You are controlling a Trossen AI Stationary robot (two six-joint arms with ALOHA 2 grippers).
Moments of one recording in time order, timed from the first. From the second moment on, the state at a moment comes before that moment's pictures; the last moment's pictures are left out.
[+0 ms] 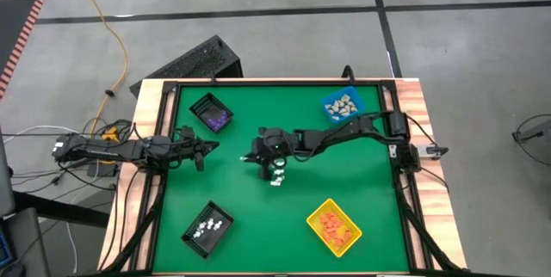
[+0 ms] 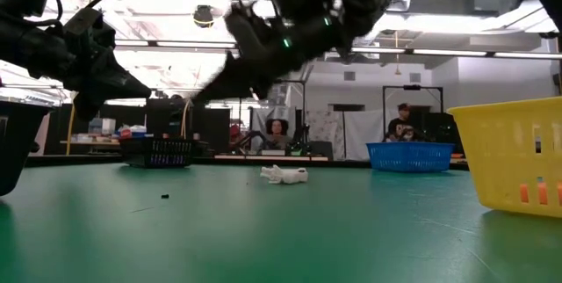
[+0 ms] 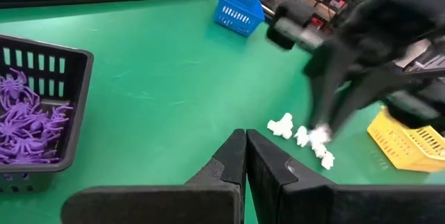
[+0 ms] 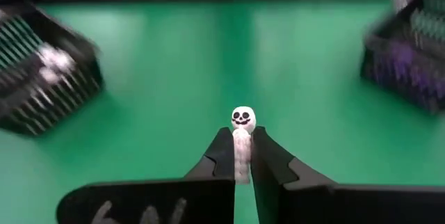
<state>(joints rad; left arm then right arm) -0.05 0.24 0.03 0.00 -0.39 -0.56 -0.03 1.99 1.29 0.26 -0.08 0.02</state>
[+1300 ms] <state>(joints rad) -0.05 0.24 0.03 0.00 -0.38 -0.56 0.18 2.02 1.43 0.46 -0.09 -0.05</state>
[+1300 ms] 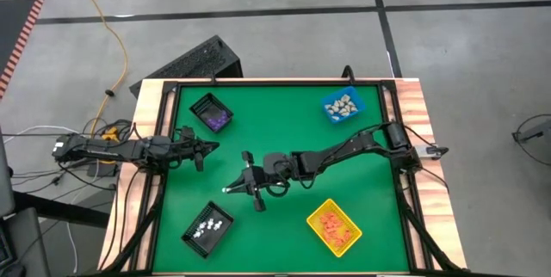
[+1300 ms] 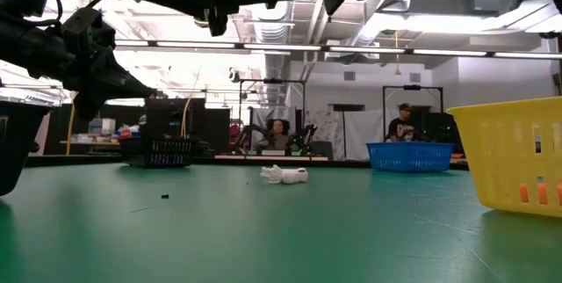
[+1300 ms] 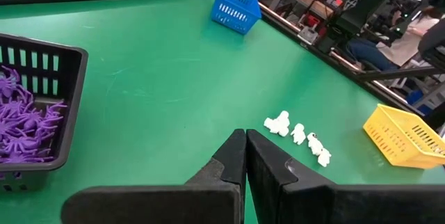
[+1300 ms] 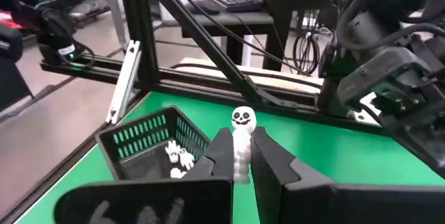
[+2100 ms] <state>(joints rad) -0.05 0.24 0.03 0.00 -0.37 -0.56 0.28 2.30 1.77 0.45 -0.06 0.03</state>
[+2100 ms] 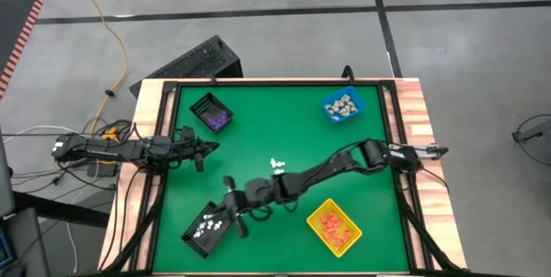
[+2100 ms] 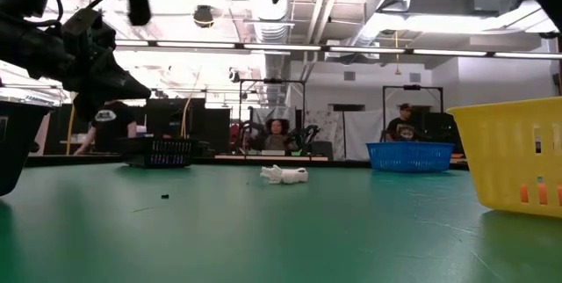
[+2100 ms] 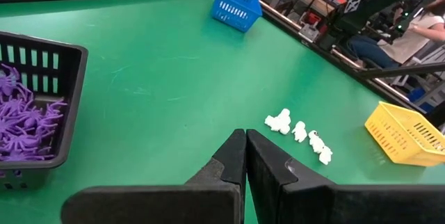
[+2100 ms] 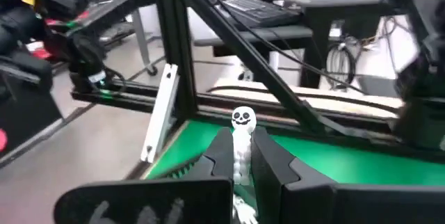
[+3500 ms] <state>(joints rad) -0.05 0.25 0.03 0.00 -0.37 -0.56 0.09 1.99 1.92 -0.53 -0.18 -0.29</state>
